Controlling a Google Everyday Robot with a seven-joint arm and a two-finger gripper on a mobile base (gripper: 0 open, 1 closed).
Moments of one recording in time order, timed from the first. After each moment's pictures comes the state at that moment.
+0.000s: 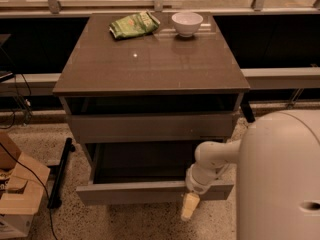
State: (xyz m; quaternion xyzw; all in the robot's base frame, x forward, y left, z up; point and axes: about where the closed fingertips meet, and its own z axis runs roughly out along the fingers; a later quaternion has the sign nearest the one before) arm 0.497 -0.111 0.416 -0.62 0.77 0.13 0.08
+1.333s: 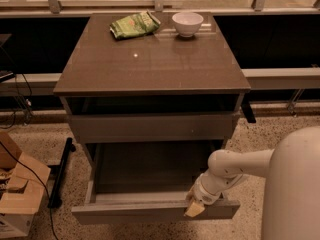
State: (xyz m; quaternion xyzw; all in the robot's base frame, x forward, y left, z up) arm 0.466 -0.122 0.413 -0.59 0.78 0.18 0.09
